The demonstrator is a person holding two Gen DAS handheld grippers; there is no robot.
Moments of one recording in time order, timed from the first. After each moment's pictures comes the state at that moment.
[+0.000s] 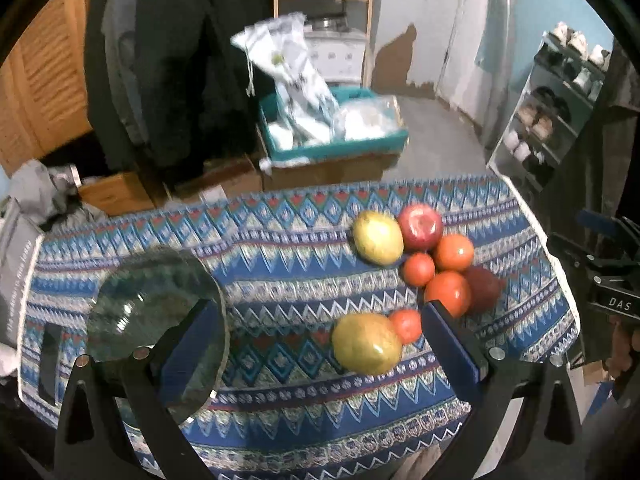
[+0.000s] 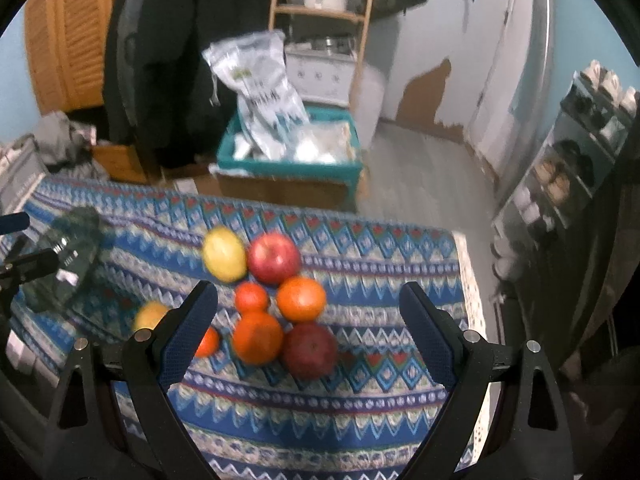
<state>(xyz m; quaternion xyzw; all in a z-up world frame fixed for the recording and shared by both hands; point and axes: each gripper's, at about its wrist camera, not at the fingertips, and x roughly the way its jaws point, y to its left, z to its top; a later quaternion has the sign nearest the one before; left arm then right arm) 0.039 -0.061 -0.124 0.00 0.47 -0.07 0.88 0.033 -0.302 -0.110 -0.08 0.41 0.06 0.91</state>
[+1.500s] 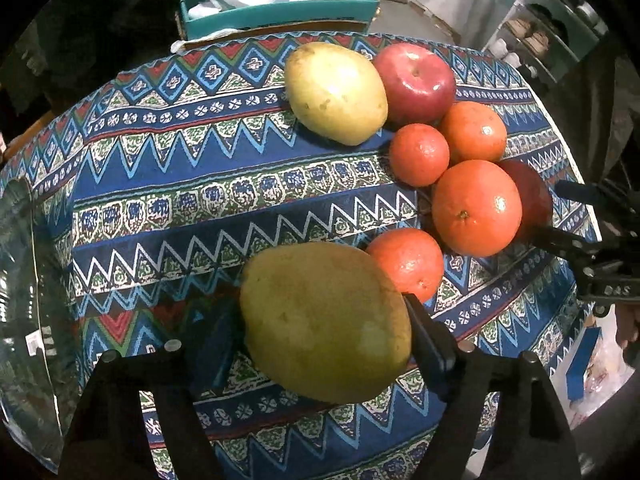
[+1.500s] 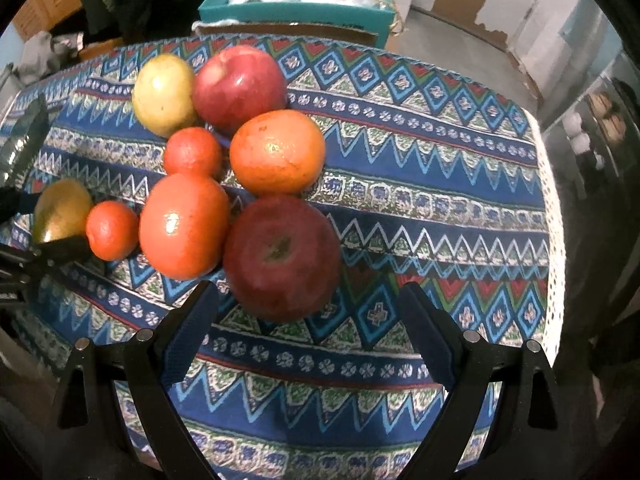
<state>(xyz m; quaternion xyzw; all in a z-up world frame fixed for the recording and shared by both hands) 0.083 -0.119 -0.276 0.03 0.60 -0.15 0.79 0.077 -0.330 -0.259 -0.09 0.58 0.10 0.80</state>
